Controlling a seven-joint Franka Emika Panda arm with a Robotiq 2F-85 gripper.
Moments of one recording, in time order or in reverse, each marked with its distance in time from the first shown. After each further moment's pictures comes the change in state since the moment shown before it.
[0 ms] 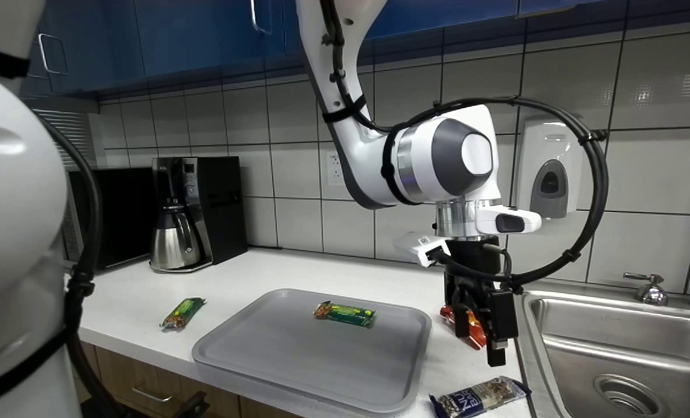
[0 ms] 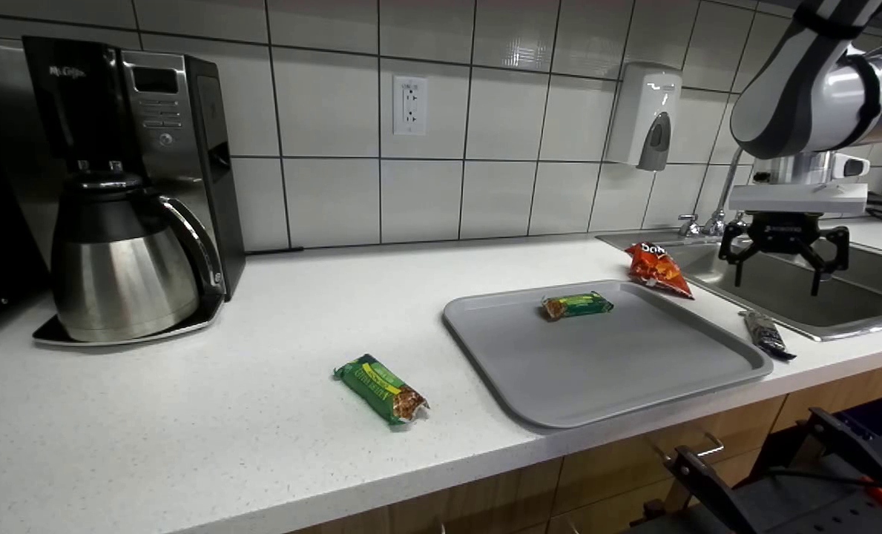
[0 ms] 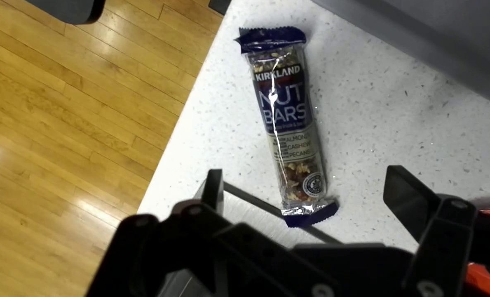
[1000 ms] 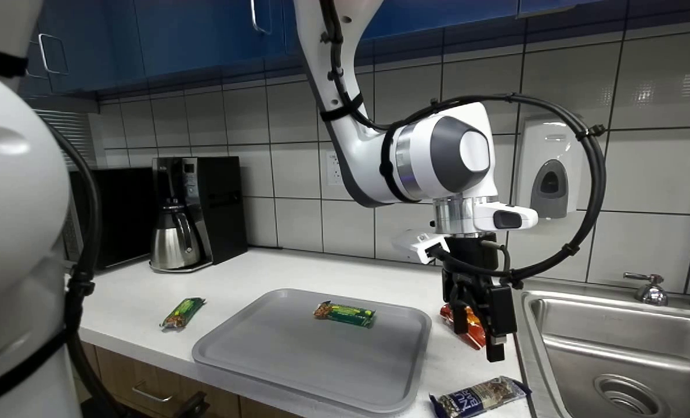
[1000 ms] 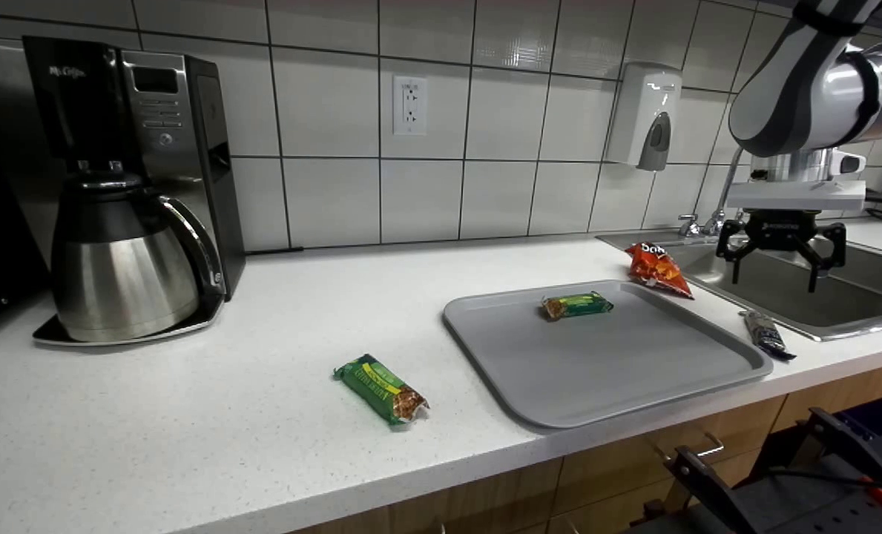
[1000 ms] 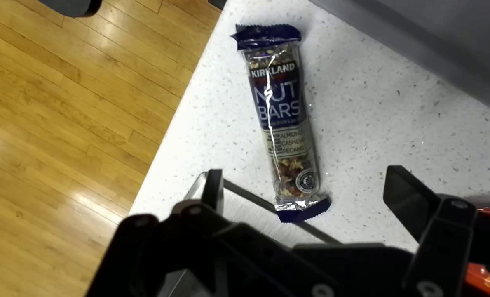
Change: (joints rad) arm 0.009 -0.007 0.000 0.000 -0.015 0.000 0.000
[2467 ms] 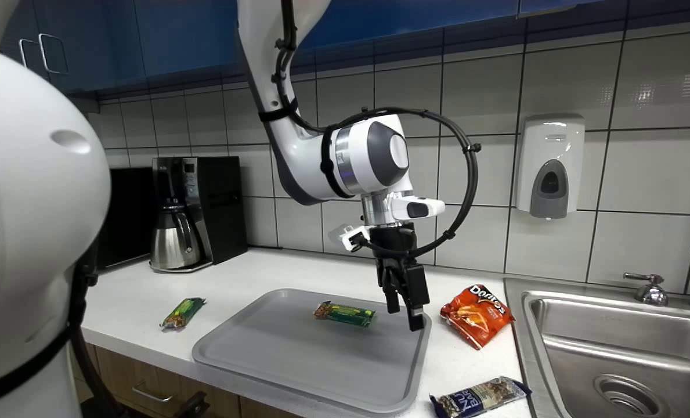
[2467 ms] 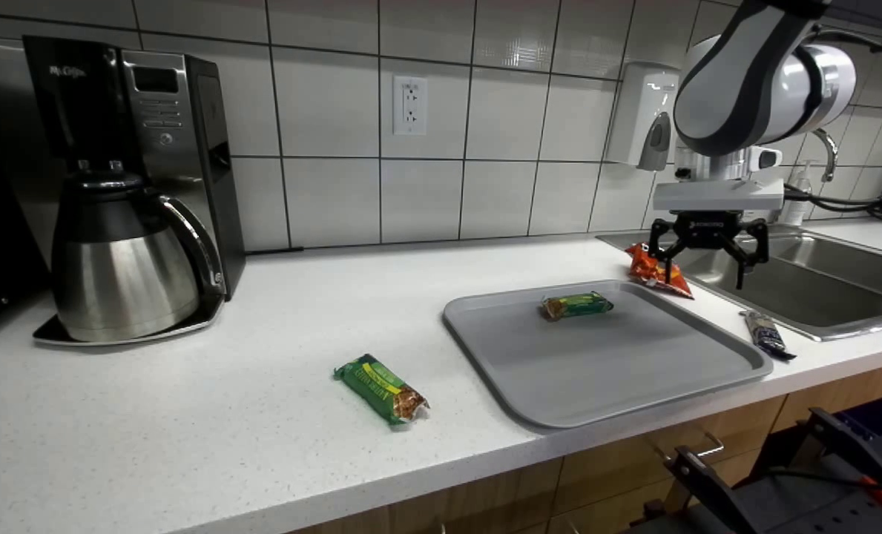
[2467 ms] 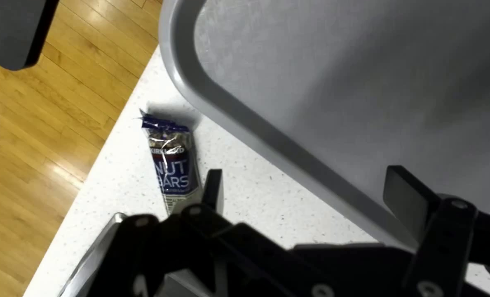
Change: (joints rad) arm 0.178 -0.063 0.071 -0.077 -0.114 0.000 0.220
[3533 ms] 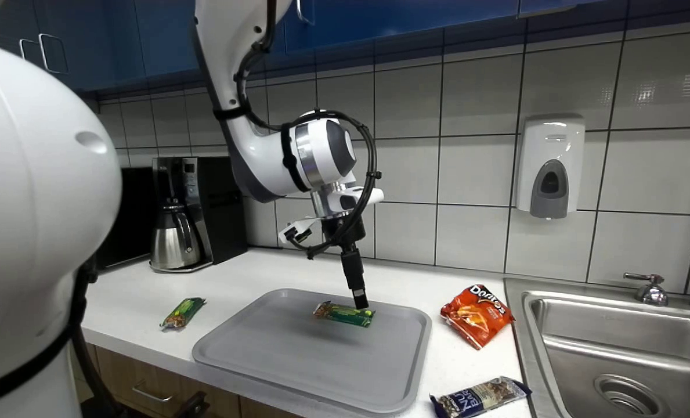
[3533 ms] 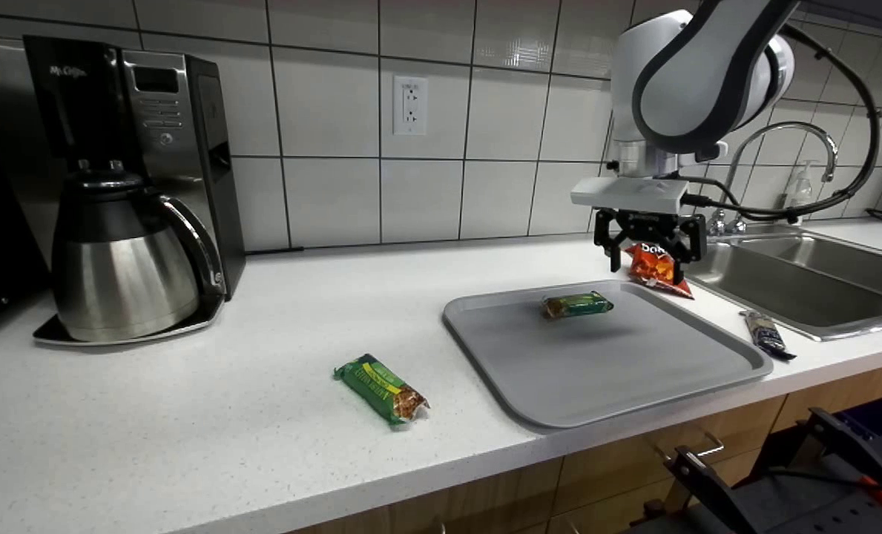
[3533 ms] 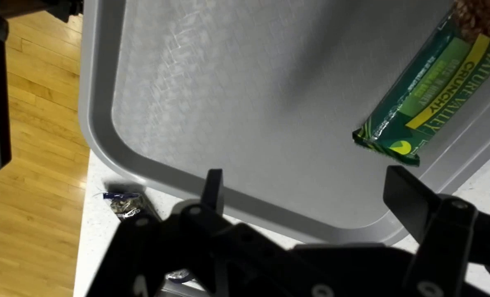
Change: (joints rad) arm 0.068 -0.037 0.140 -0.016 -0.164 0.001 0.591
